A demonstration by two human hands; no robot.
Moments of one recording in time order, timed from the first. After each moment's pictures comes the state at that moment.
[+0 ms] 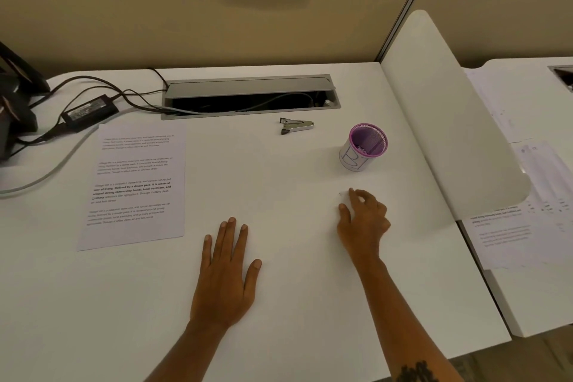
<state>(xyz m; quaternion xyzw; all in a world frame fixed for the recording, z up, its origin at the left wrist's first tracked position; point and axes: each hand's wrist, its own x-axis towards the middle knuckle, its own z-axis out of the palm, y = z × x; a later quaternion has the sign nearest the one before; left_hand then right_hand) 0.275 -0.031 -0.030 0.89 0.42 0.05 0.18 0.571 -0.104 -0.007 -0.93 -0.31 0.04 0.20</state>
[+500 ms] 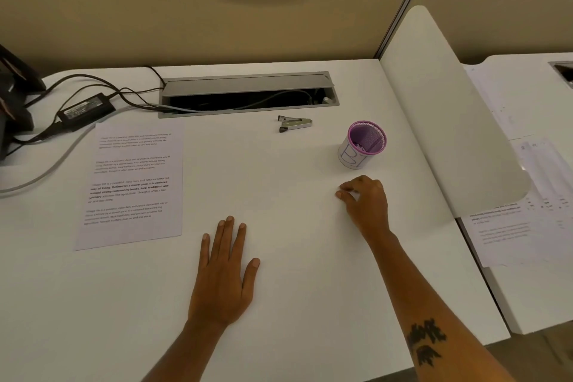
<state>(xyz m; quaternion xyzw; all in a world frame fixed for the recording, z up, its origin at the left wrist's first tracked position) 0.276 -0.031 -0.030 0.89 0.42 0.05 0.18 0.622 -0.085 0.000 -0.87 -0.38 0.10 0.29</state>
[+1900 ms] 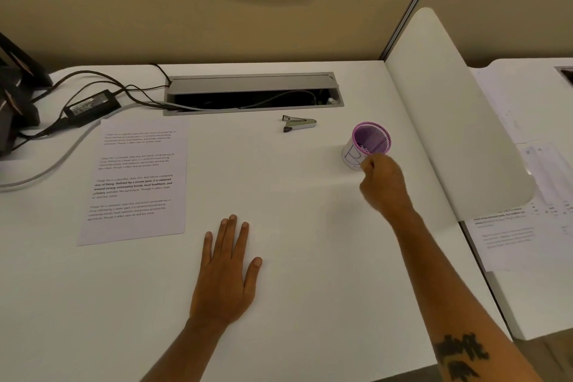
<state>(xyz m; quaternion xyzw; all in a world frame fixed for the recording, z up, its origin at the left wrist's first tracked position) 0.275 -0.031 -0.030 0.89 0.42 0.05 0.19 0.633 -0.058 0.079 -0.89 -0.37 0.11 0.24</state>
